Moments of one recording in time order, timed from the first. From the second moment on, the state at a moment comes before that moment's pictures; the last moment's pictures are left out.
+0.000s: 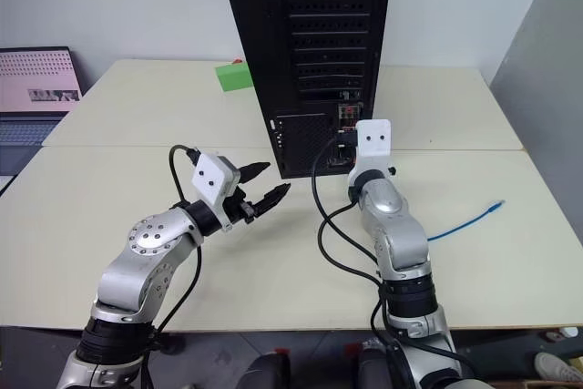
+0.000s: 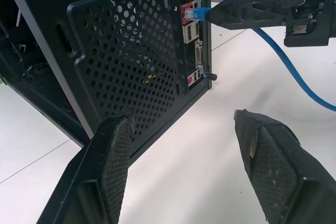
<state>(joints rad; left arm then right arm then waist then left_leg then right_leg) -0.32 0.47 -0.03 -0.27 -0.29 0.38 -0.56 -0.60 0.05 0.04 -0.13 0.08 0.65 -0.06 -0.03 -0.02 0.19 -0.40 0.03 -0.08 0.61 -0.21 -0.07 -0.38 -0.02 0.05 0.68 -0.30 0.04</state>
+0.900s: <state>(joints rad) -0.32 0.46 -0.04 -0.27 -0.28 0.37 -0.56 -0.64 0.10 0.08 -0.10 0.00 0.65 -0.12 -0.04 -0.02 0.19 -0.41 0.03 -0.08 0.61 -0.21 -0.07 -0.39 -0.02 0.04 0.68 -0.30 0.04</state>
